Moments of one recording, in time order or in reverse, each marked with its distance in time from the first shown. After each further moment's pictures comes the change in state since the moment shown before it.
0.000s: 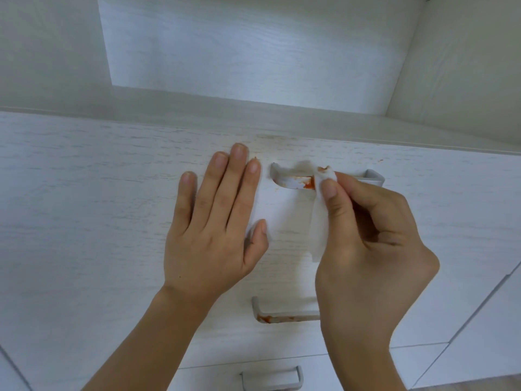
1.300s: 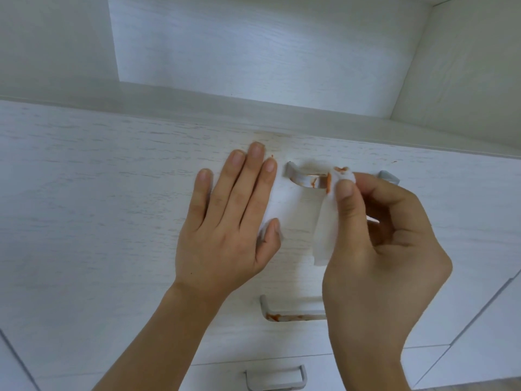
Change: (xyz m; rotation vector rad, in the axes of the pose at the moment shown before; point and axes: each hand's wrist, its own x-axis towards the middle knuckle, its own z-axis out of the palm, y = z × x) left_hand -0.003 0.000 0.001 -0.022 0.000 -0.002; right_hand -0.005 -0.014 0.001 0.018 -0.033 0.081
